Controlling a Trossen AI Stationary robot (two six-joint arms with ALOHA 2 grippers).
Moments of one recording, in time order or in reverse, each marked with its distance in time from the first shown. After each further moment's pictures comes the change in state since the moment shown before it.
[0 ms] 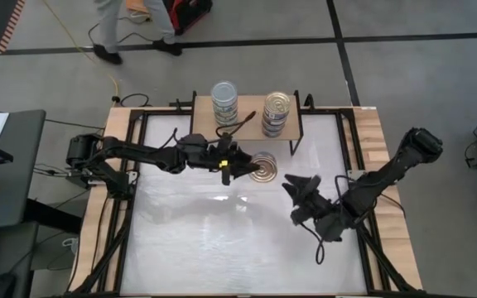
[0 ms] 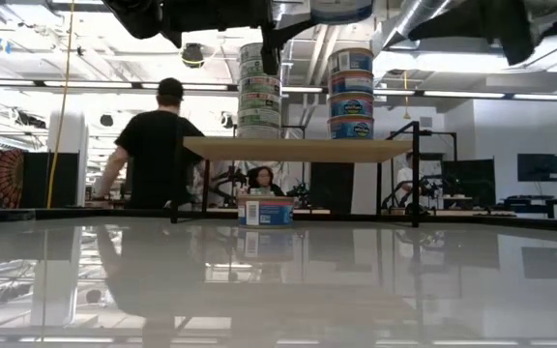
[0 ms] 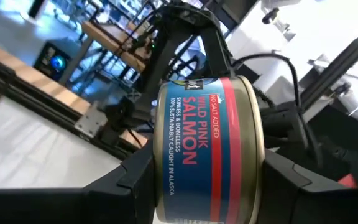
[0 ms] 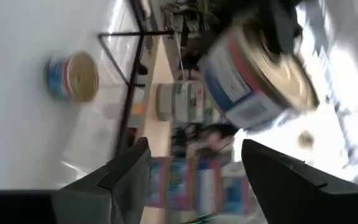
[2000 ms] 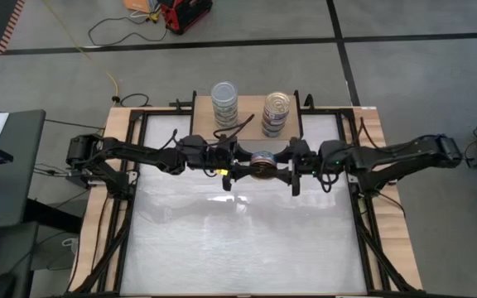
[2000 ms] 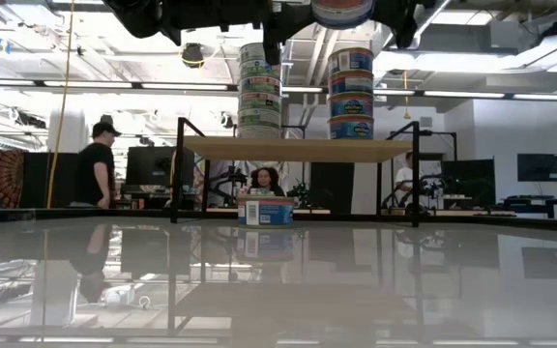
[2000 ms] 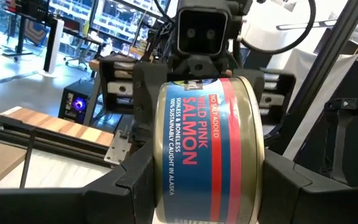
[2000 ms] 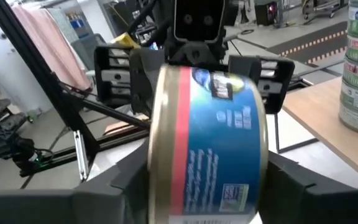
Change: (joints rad) left arm -0.010 0.001 0.000 0.024 -0.037 0.312; right arm -0.586 -0.245 -0.034 0.230 -1.248 1.252
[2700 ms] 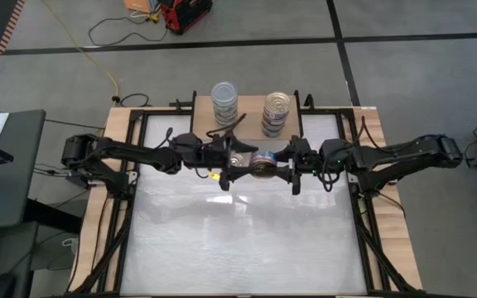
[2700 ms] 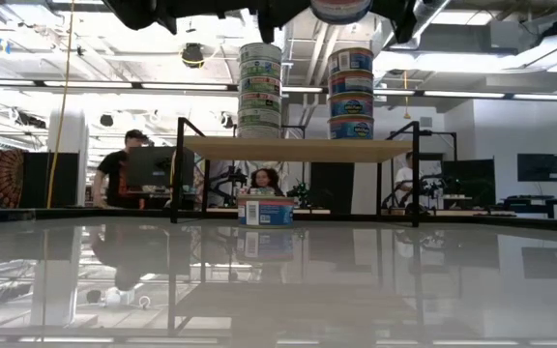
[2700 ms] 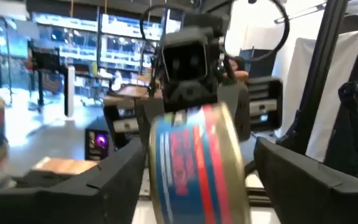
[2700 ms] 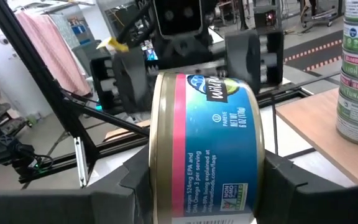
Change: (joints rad) left arm -0.004 -0.041 0.001 0.019 -0.036 0.226; right arm 0.000 -0.006 0.015 0.009 0.008 -0.011
